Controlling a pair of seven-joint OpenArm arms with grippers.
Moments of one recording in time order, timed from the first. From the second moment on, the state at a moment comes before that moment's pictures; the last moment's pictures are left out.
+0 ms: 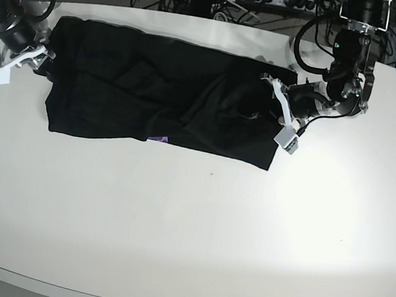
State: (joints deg) left arm 6.1 -20.7 2.4 90.9 -51.8 -37.3 55.4; right arm -21.6 14.3 37.4 94.7 60.2 28.6 -66.8
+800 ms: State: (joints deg) left arm 0.3 -21.0 2.4 90.7 -64.9 -40.6 60.7; right arm -17.5 19.3 31.7 108.6 40.7 29.4 -67.8
